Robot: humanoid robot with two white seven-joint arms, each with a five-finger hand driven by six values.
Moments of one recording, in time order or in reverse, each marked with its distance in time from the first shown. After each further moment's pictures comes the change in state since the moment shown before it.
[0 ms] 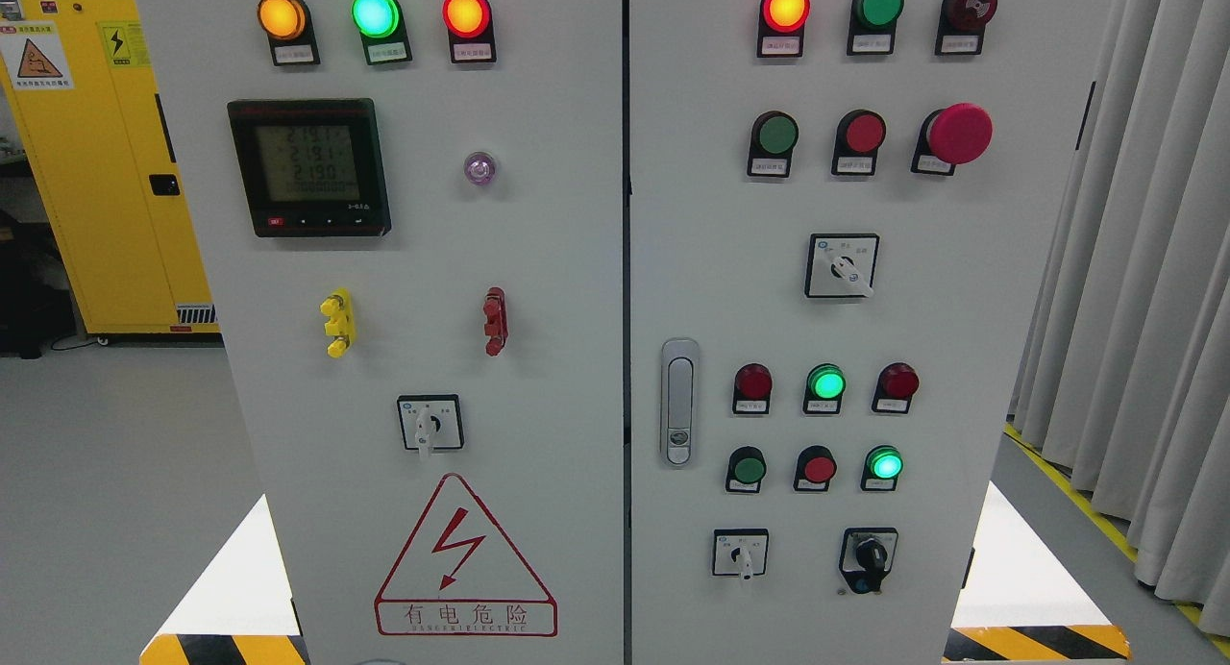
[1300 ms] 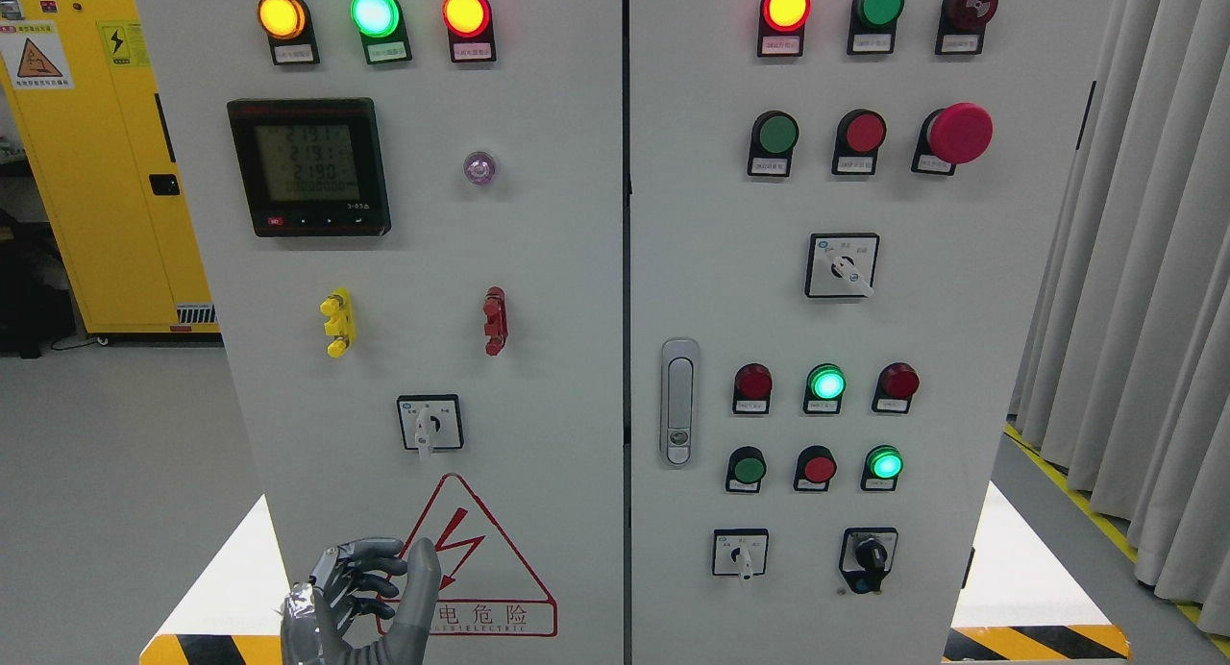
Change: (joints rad) left arm -0.237 -0.065 -0.081 -0.046 -0.102 0.329 0.209; right arm 0.000 0.000 0.000 0.000 0.000 0.000 0.000
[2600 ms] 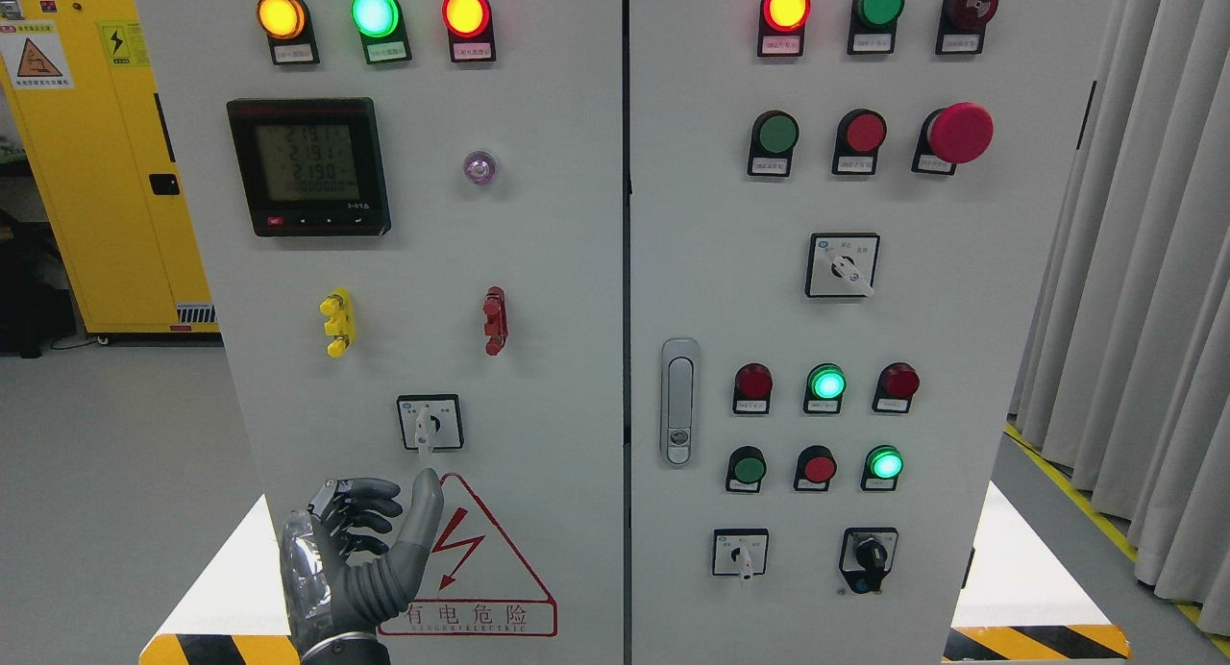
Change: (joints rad) left arm -0.178 -0.029 0.050 0.071 0.007 0.121 0.010; right arm 0.000 0.000 0.000 0.000 0.000 0.000 0.000
